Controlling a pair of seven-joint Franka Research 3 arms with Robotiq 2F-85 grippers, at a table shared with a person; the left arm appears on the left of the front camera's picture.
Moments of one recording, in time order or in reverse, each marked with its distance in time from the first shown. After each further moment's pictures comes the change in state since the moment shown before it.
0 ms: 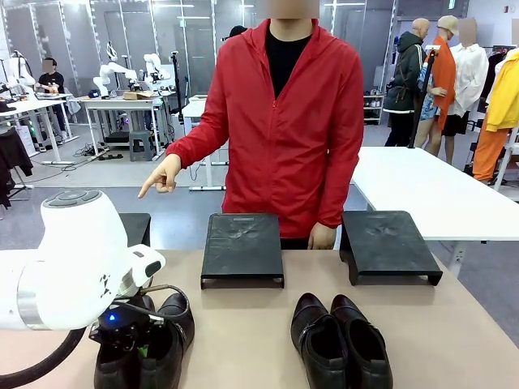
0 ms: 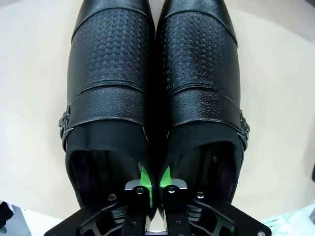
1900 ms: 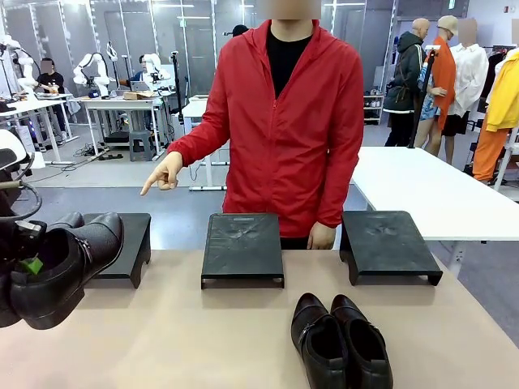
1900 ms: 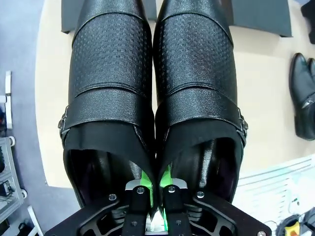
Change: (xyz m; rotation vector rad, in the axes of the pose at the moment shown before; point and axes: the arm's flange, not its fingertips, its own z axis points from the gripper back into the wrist) left arm 0.008 0.138 0.205 -0.046 -0.158 -0.150; right arm 0.001 0.001 0.000 -0.003 -0.001 0.000
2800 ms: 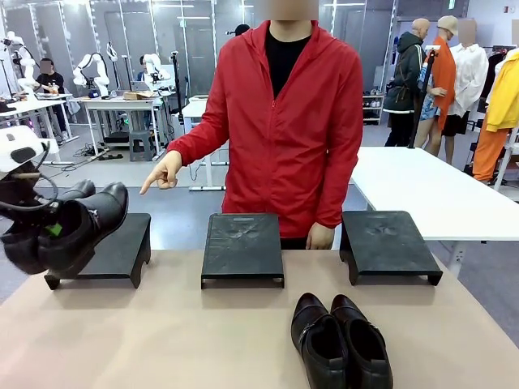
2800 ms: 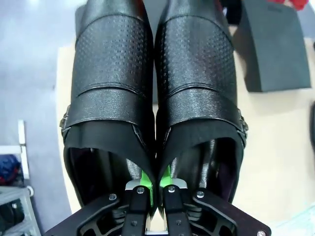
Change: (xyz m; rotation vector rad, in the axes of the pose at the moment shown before) left arm 0.111 0.059 -0.058 0.035 -0.192 -0.104; right arm 0.000 0.000 0.000 -0.001 0.000 0.000
